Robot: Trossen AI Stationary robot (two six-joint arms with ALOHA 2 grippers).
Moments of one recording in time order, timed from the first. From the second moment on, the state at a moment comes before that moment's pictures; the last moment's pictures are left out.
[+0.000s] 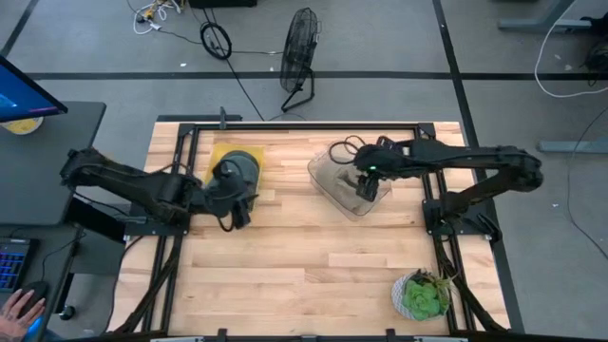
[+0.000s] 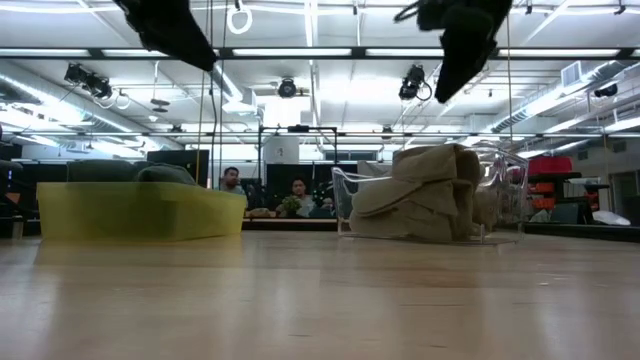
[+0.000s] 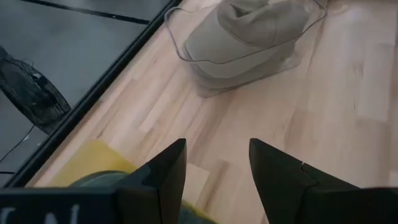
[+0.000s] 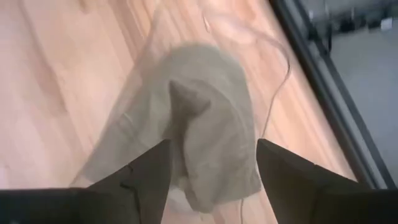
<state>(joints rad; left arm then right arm) -0.27 1.08 0.93 -0.63 -0.66 -0.40 -0.10 1.35 1.25 -1.04 0.32 0.21</state>
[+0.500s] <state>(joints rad) -0.27 0.81 0.75 -0.73 -0.63 -0.38 -0.11 0.78 0.67 -0.30 0.02 0.07</state>
